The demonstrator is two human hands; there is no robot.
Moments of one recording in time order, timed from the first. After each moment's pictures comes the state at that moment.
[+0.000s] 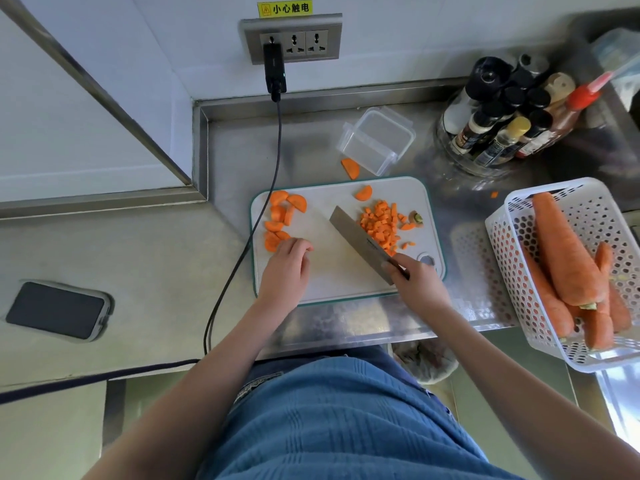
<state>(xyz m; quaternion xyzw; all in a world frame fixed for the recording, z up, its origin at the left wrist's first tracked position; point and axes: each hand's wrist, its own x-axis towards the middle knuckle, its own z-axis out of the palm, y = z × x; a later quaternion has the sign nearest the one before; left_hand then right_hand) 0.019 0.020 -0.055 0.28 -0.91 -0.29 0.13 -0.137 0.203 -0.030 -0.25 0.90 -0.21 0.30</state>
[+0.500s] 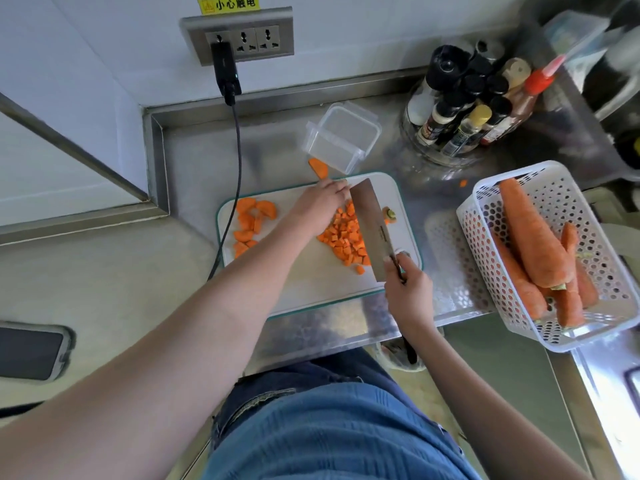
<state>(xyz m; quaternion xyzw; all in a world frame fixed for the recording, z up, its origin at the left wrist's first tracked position) -0.150 -0.016 -0.068 0.04 -0.99 -0.14 -0.08 -0.118 0.214 -0.031 -0.07 0.88 -0.42 0.21</state>
